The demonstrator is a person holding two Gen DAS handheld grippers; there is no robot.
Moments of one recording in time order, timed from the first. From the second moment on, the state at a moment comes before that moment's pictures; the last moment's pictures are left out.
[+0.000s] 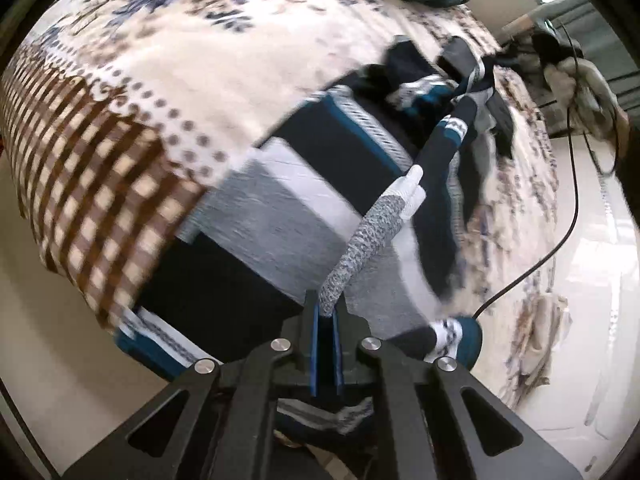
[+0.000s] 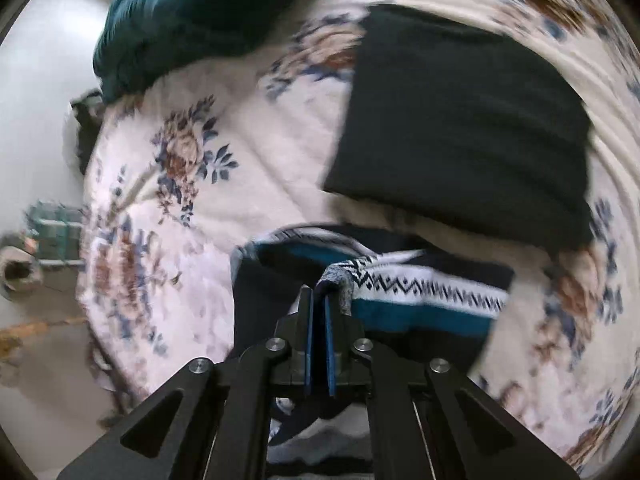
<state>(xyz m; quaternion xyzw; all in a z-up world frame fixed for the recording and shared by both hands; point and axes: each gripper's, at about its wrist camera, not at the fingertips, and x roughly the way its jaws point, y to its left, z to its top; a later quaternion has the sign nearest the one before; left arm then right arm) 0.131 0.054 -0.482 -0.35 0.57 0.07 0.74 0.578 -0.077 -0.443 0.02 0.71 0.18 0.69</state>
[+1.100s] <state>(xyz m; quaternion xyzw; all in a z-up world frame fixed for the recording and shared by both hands) 0.014 0.137 -0.476 -0.46 0.56 0.15 0.67 0.041 -0.035 -0.562 0.08 0.83 0.33 0.44</state>
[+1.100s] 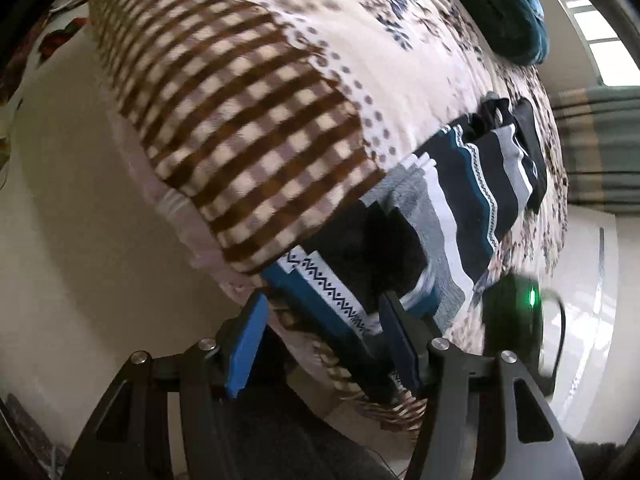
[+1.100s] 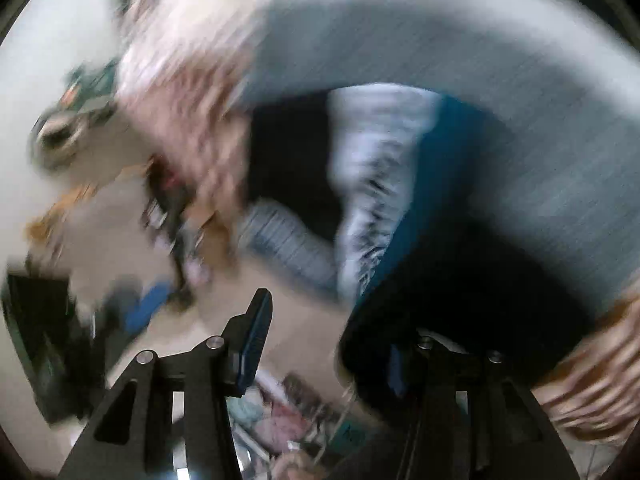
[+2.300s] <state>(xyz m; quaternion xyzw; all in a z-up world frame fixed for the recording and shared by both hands) 0.166 0.115 -0.427 -0.32 0.58 -0.04 0.75 0.091 -0.185 -0.484 0.16 0.79 0.16 0.57</state>
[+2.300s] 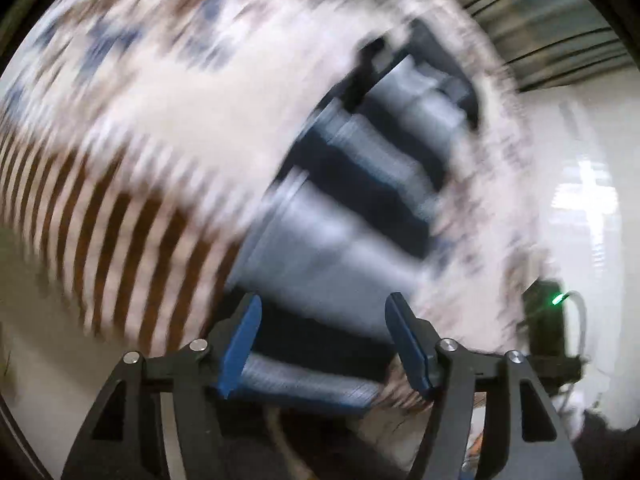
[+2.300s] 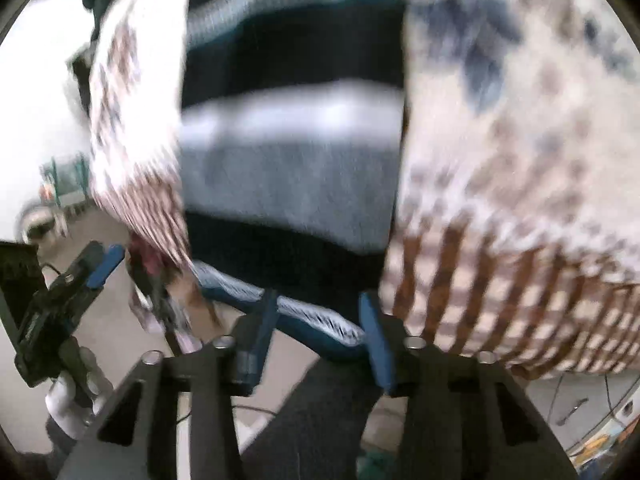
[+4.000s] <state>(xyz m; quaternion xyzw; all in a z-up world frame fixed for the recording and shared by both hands) 0.549 0.118 -0.531 -0.28 0.56 -0.11 0.77 0.549 -0.188 -0.542 0.18 0.69 0.13 0.70</state>
